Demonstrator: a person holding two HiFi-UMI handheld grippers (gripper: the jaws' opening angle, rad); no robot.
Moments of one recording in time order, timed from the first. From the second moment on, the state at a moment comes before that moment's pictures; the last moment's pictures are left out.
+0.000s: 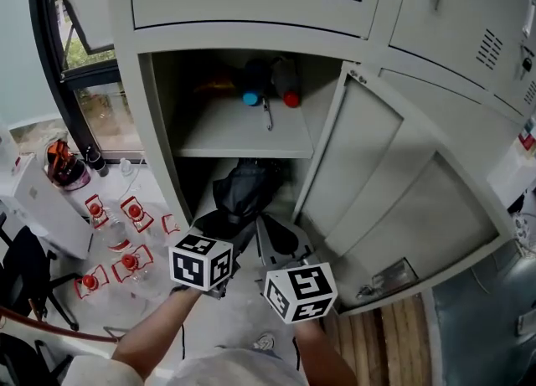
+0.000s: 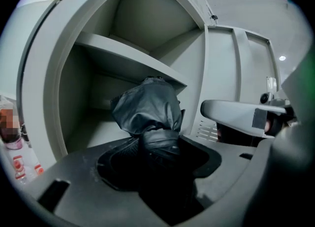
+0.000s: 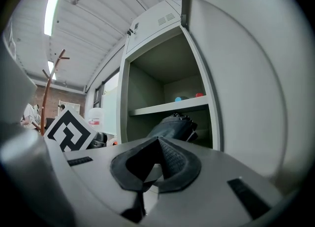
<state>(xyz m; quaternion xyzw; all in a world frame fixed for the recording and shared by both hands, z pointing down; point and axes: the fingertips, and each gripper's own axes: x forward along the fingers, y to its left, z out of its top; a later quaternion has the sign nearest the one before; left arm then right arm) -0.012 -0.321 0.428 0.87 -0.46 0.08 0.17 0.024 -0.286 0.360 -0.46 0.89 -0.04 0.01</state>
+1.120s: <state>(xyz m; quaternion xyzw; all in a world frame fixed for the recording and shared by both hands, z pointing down) -0.011 -0.374 0.423 0.88 -0.45 0.14 0.11 0.019 -0.319 0.359 -0.46 0.89 -0.04 0.01</state>
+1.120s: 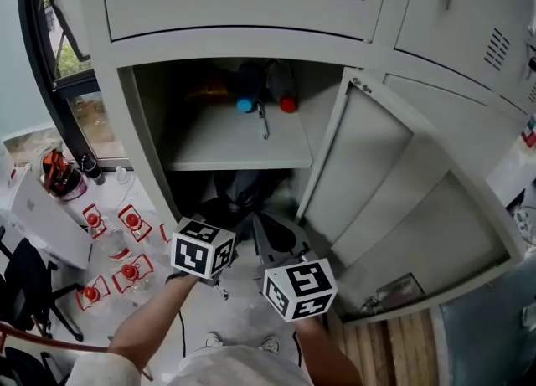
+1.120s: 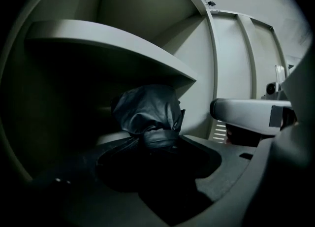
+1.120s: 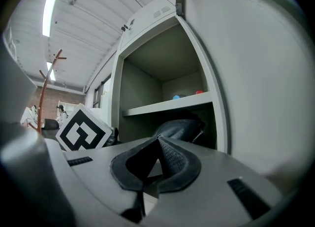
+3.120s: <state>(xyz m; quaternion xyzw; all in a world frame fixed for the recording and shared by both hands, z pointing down) 0.005 -0.443 0.425 0.87 -0.41 0.28 -0.04 0.033 -0.324 0.366 -0.50 0.86 -0.04 0.00</state>
